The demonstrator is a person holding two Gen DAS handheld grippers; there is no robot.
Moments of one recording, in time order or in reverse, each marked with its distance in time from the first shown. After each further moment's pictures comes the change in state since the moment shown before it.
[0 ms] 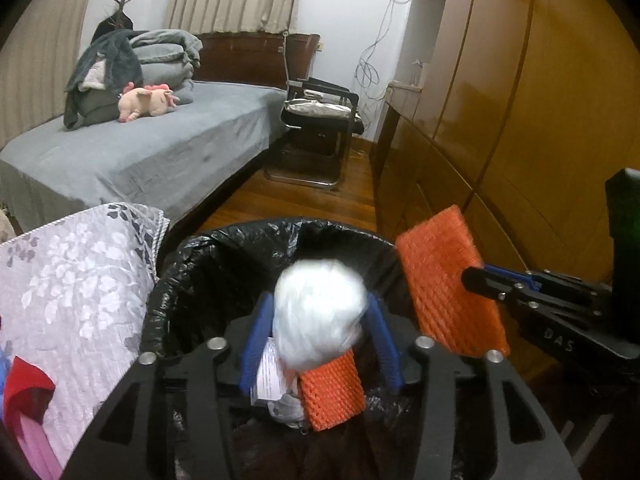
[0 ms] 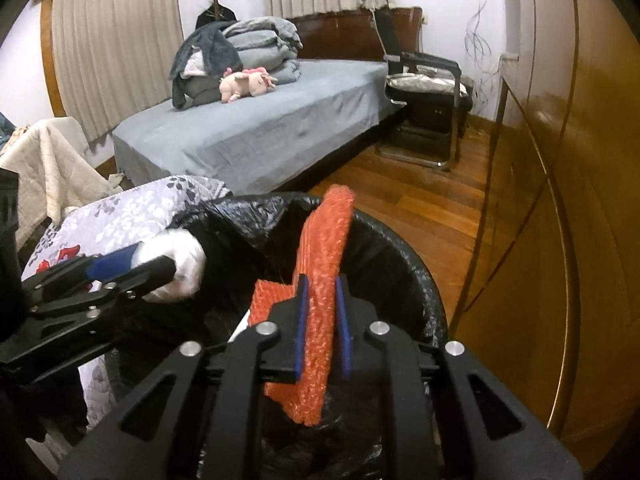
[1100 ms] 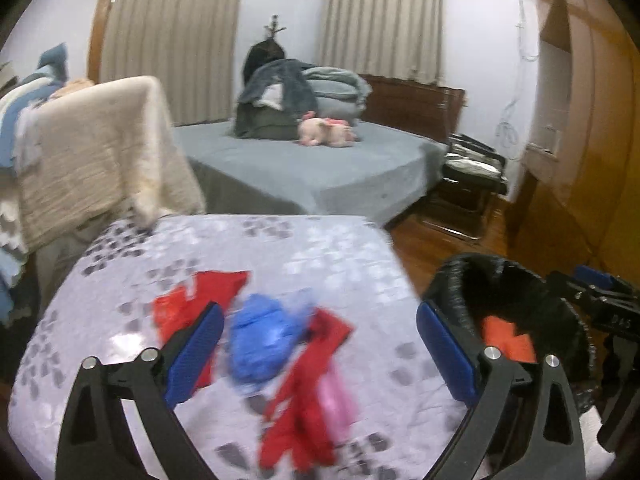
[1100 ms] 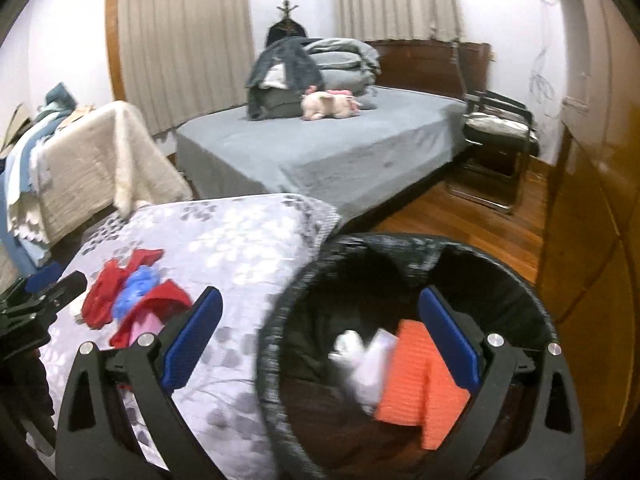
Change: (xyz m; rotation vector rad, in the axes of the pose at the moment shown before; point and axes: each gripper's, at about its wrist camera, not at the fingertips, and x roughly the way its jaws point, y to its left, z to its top) left arm -0.191 0.163 -0.062 -0.220 -0.160 0.504; right arm -0.018 0.169 0.019 -0.164 -0.101 0.199
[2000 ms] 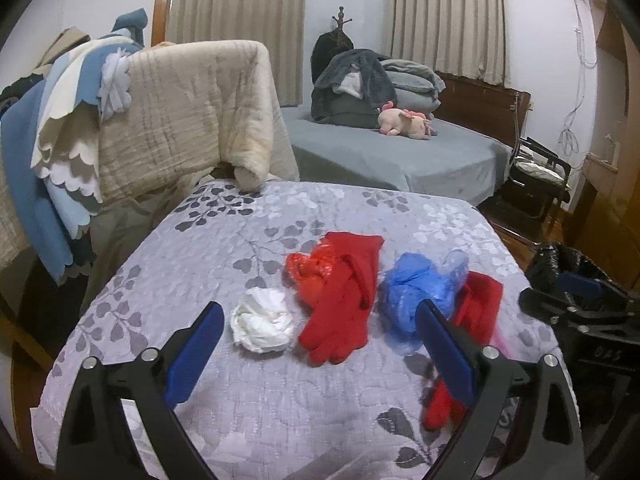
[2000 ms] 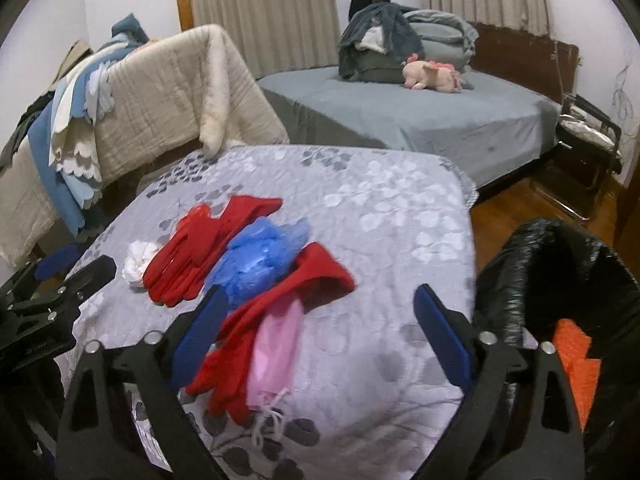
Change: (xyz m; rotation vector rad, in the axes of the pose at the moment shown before) left arm -0.012 0.105 -0.041 -0.085 0.028 0.198; right arm 0.074 0.151 -0.026 -0.141 0.135 0.212
